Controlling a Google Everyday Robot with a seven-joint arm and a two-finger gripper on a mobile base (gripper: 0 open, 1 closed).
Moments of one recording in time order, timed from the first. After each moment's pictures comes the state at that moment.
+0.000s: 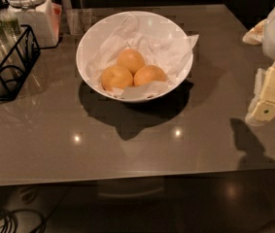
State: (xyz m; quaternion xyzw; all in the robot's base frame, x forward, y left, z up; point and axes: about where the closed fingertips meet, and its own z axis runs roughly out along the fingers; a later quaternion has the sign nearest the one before) arm 0.438 -0.216 0.977 -0.60 0.78 -0.04 0.16
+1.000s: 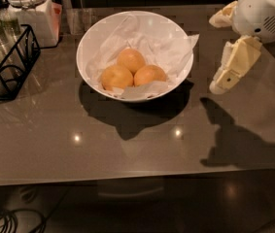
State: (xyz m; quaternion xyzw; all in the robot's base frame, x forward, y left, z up) arm 0.505 -0.167 0.985 -0.62 0.74 0.07 0.26
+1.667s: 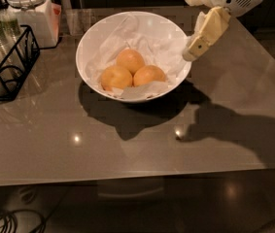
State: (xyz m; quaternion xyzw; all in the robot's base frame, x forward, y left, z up) arm 0.571 -0.119 1.012 -0.62 0.70 0.14 0.33
